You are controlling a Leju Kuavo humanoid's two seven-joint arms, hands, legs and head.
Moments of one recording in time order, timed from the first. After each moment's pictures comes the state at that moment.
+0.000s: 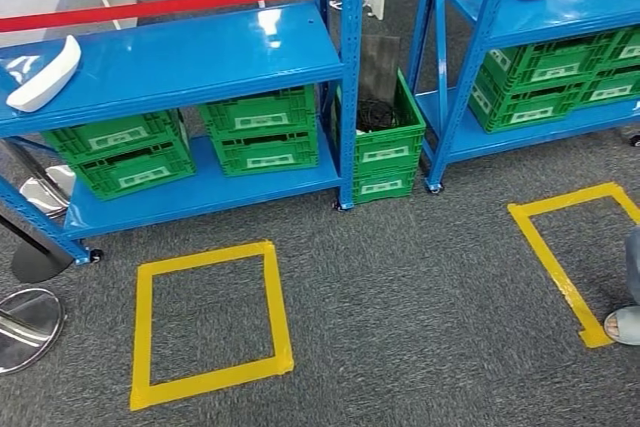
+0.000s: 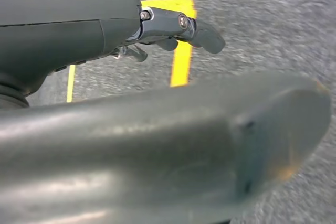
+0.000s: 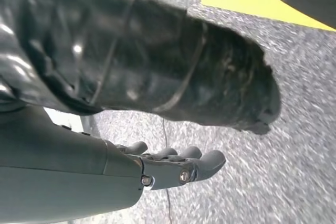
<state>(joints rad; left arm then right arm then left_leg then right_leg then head) -0.03 -0.13 0.91 -0.18 -0.52 0.05 -0.07 -0.01 0.13 -0.66 -0.16 1.31 -0.02 0.16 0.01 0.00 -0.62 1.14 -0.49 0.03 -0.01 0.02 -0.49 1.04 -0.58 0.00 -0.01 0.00</state>
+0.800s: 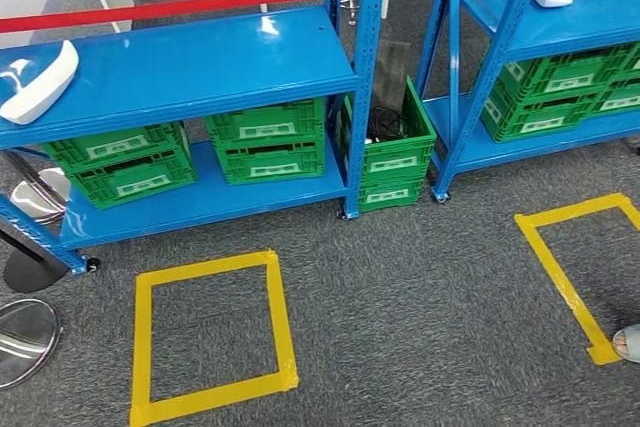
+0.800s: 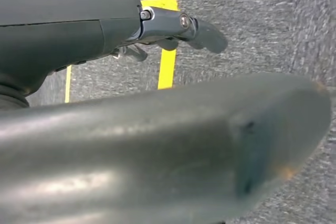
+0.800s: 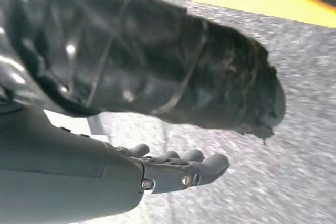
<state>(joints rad) -0.04 -0.14 0.93 -0.18 -0.52 0.04 -0.07 -0.01 0.12 -0.66 -0.16 1.31 -0.02 0.16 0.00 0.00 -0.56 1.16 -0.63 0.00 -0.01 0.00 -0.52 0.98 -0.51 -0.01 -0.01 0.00</state>
